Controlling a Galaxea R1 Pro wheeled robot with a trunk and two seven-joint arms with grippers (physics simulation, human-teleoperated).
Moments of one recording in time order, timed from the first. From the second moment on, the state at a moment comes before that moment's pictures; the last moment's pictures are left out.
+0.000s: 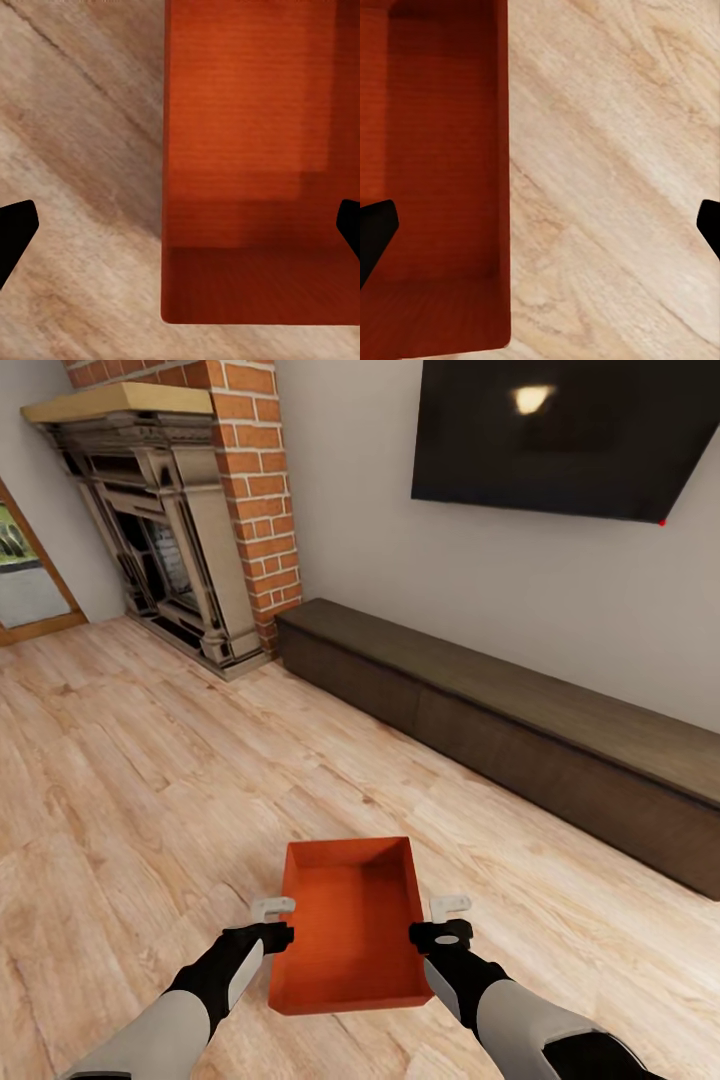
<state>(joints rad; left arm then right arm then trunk) -0.67 -0.09 0.02 -0.39 0.04 0.30 0.11 -0.75 0.17 0.10 -0.14 0.04 0.03 -0.32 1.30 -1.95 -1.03</state>
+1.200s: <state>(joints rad) -0.67 -0.08 0.03 -0.39 0.04 0.26 0.12 -0.75 0.17 0.11 -0.14 0.04 0.04 -0.32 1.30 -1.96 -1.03</state>
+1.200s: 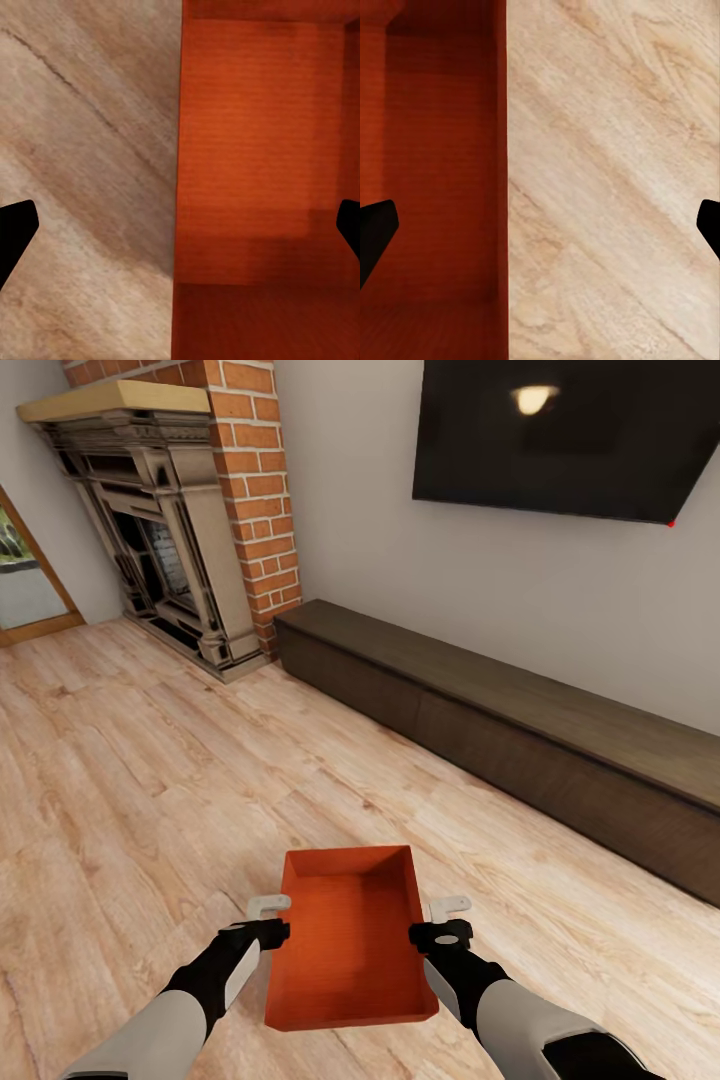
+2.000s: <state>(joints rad) -0.67 -0.07 0.03 -0.26 0.05 0.25 0.11 -0.75 0.17 0.09 -0.12 0.02 0.10 -0.32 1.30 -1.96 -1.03</state>
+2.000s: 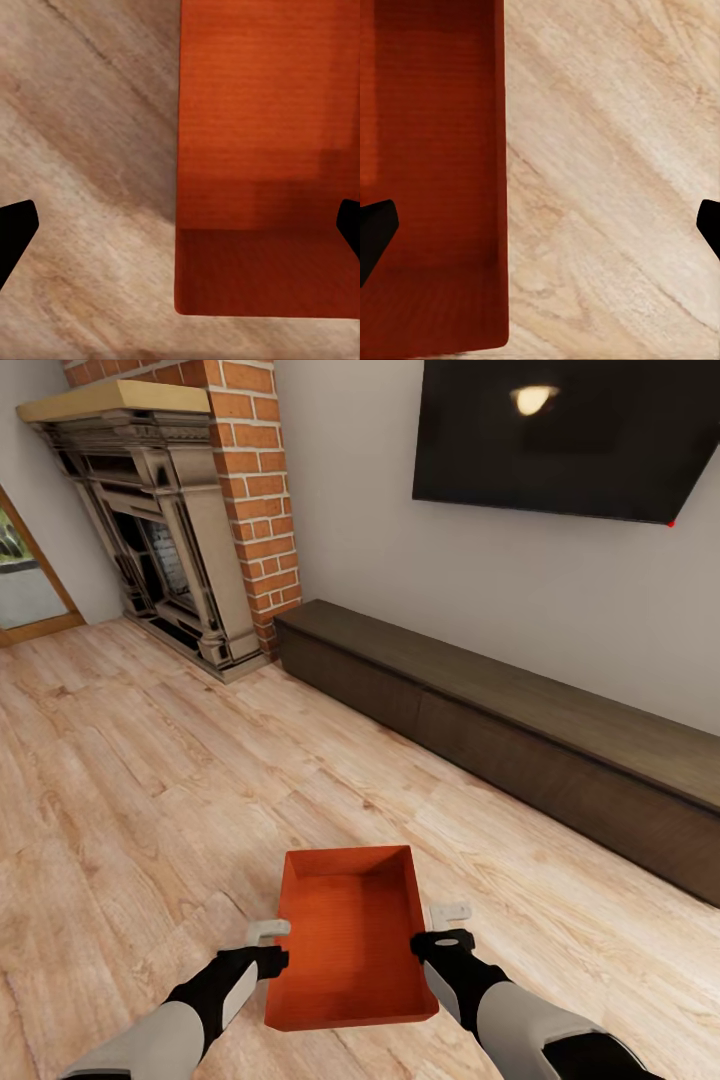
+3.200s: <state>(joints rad) -0.67 -0.06 0.03 -0.27 0.05 0.24 0.12 -0.75 0.17 0.09 -0.05 0.02 0.03 -0.28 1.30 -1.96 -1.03</state>
